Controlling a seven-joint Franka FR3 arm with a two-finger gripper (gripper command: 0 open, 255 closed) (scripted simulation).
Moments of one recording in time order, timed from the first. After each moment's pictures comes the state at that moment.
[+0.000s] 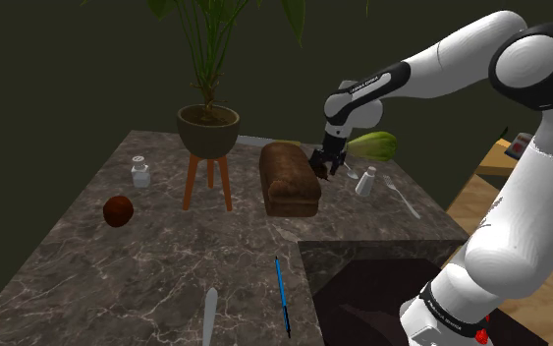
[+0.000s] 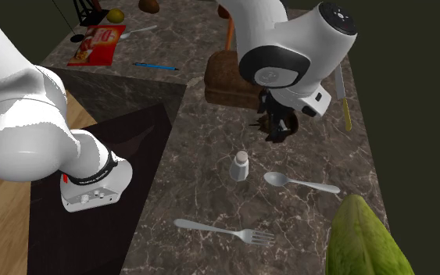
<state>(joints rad) -0.06 0.13 -0.20 -2.21 0.19 2.23 -0.16</state>
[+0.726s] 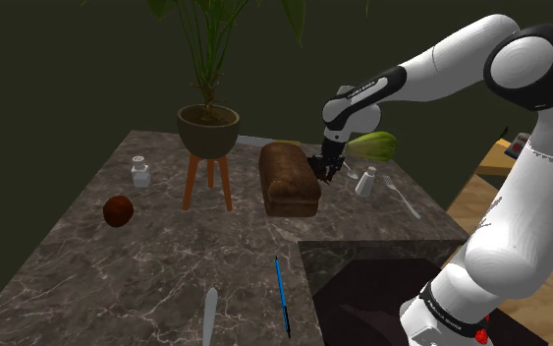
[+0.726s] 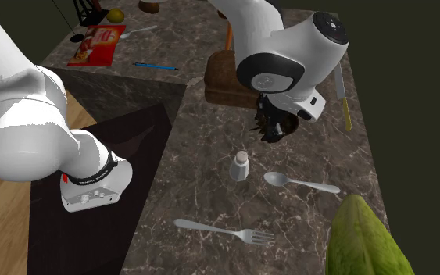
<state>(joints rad) -0.06 0.15 -0.20 -2.23 0.20 2.26 -0.17</state>
